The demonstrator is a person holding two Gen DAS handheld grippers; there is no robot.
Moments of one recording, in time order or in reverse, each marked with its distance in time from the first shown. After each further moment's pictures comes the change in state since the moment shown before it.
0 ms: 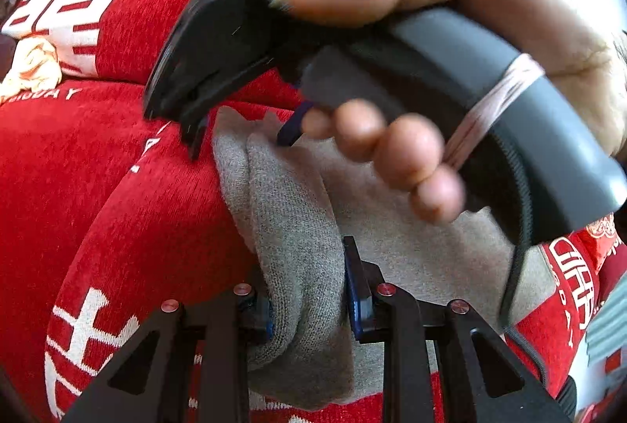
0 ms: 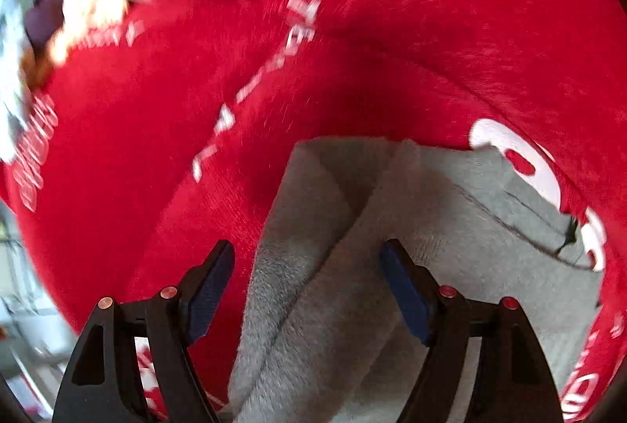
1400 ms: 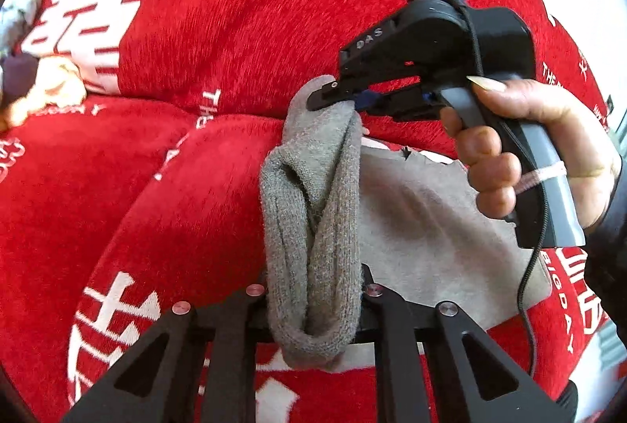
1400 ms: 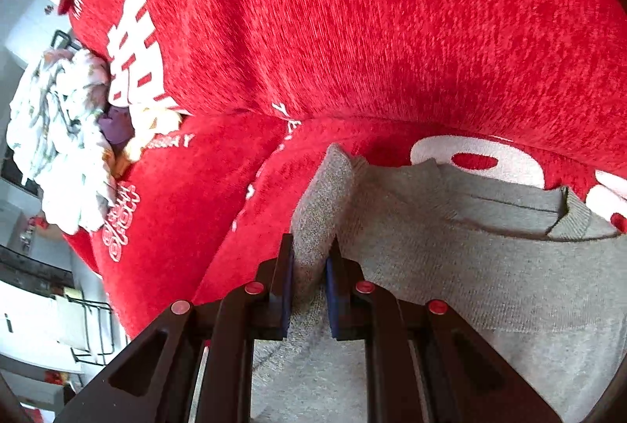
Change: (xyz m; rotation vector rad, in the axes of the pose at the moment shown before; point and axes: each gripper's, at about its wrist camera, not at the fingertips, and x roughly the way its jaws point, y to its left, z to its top) left arm -0.043 -0.039 0.007 0.021 -0.030 0.105; right arm -0.065 -0.118 -0.064 0.219 -0.397 0.436
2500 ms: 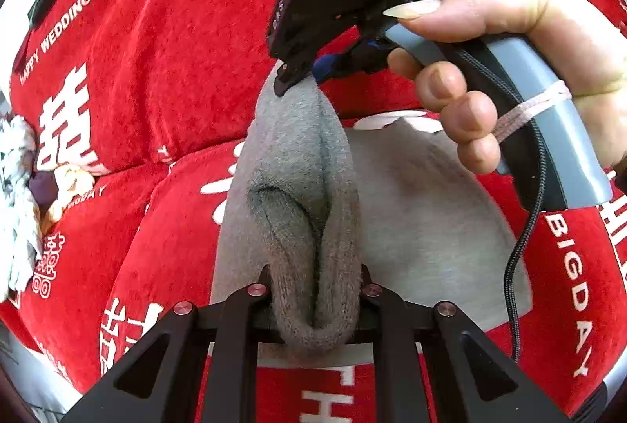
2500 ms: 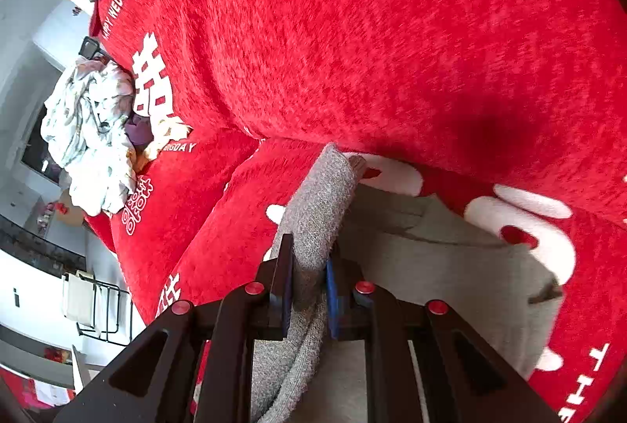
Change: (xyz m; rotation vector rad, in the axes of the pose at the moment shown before) left arm 0.033 -0.227 0.014 0.305 0.122 0.304; right arm -0.117 -0.119 -0.005 -0.073 -0.031 0.065
